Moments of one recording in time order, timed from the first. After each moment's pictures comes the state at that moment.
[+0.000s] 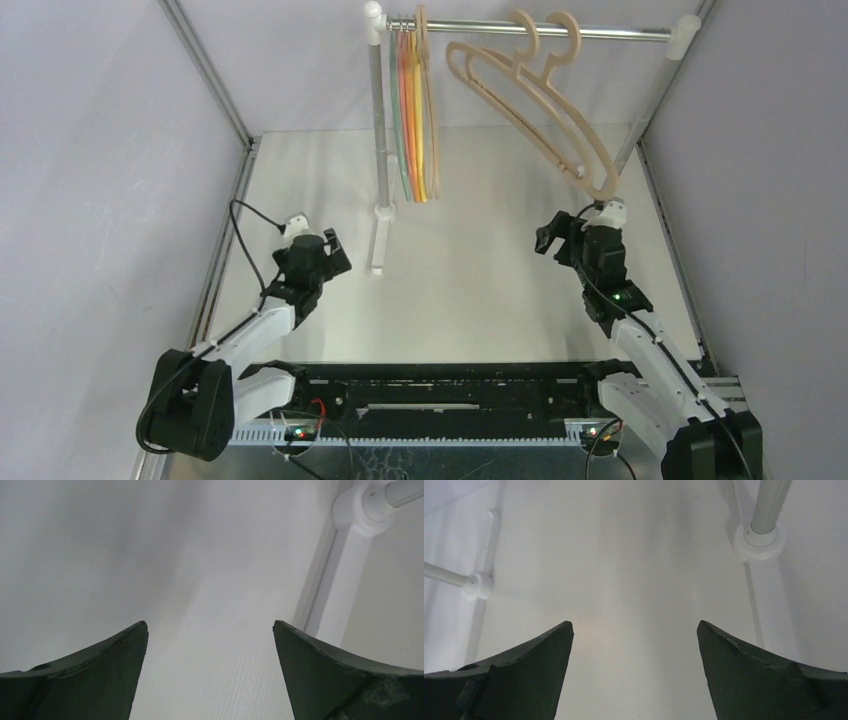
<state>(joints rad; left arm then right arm) -0.26 1.08 0.42 0.02 -0.39 -0.49 0.19 0.82 0.51 -0.08 0.13 0.45</state>
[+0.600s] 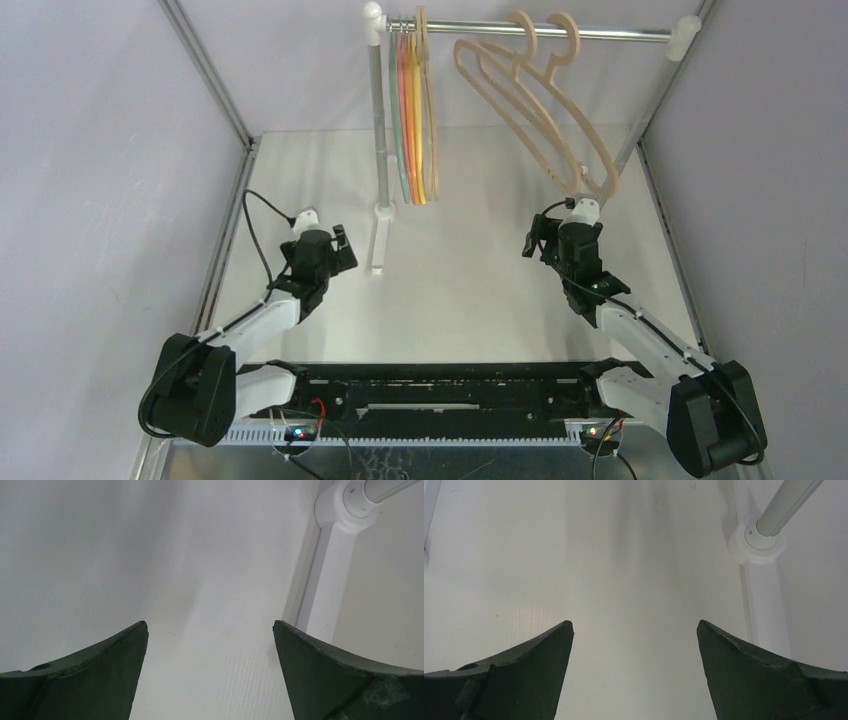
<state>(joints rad) -0.30 1.16 0.47 0.07 -0.40 -0.44 0.34 1.02 0.51 0.03 0.31 0.32</state>
